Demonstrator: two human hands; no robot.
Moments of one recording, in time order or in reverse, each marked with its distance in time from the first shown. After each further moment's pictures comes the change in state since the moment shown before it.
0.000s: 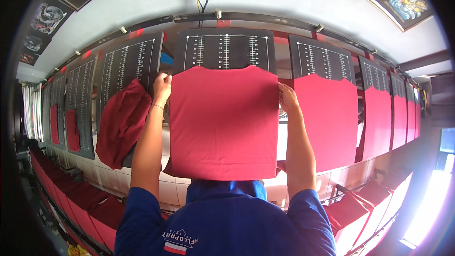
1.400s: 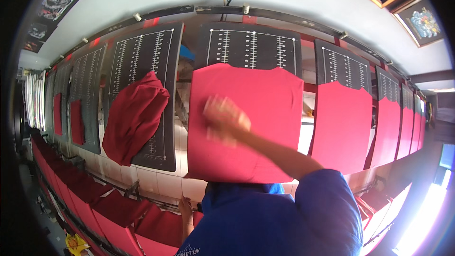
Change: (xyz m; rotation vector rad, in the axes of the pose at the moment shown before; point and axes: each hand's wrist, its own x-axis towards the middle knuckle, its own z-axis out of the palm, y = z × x) left_hand -0.522 -0.172 -0.099 -0.373 -0.011 -0.875; right_hand -0.099 0.127 0.246 -1.634 -0.651 -1.083
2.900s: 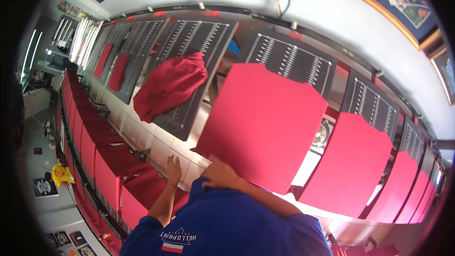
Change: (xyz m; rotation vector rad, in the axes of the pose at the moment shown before) left_hand 0.028 0.065 0.009 0.571 0.435 0.395; right_hand -0.121 -0.135 0.002 0.544 -0.425 -0.532
